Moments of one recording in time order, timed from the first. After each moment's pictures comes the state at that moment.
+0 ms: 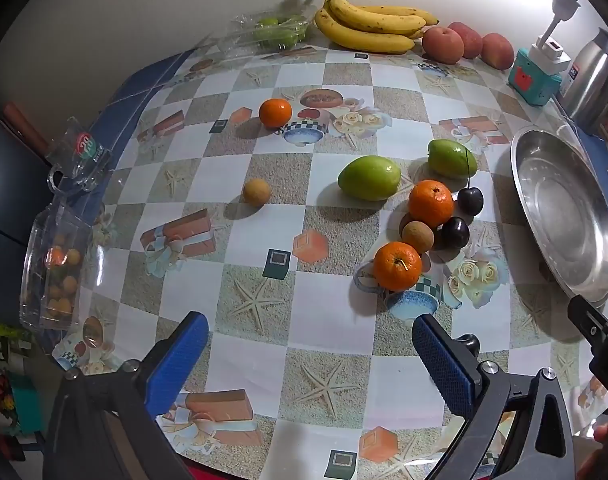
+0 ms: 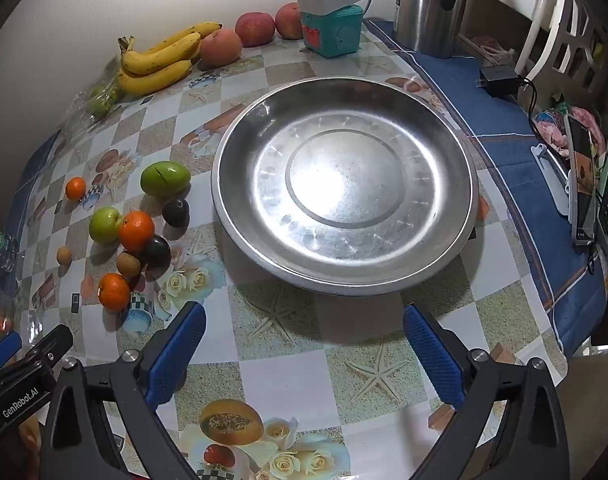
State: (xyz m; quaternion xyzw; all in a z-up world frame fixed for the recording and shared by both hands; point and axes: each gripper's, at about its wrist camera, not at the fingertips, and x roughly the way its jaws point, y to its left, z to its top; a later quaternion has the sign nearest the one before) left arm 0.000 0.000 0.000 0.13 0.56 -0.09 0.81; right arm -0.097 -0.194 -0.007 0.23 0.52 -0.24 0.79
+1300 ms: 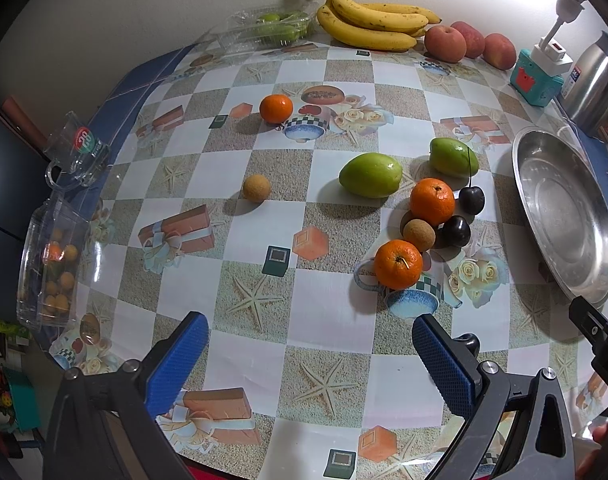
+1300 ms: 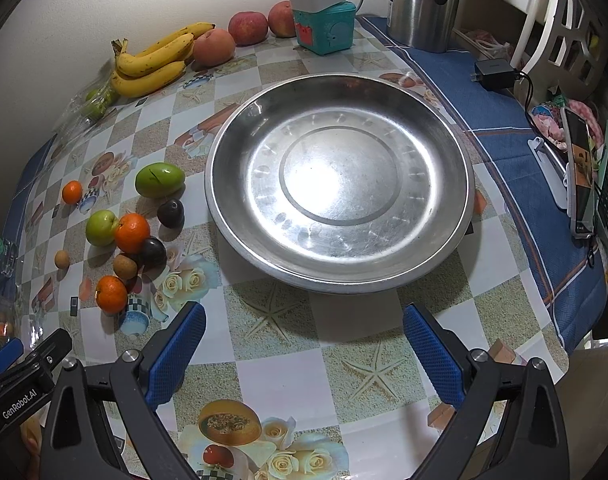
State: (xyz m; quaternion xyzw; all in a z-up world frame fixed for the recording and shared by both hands) left arm 0.000 0.001 -0.002 0.13 0.56 -0.09 0.81; right arm -0.099 -0.197 -0.008 0.24 0.52 -0.24 0.78
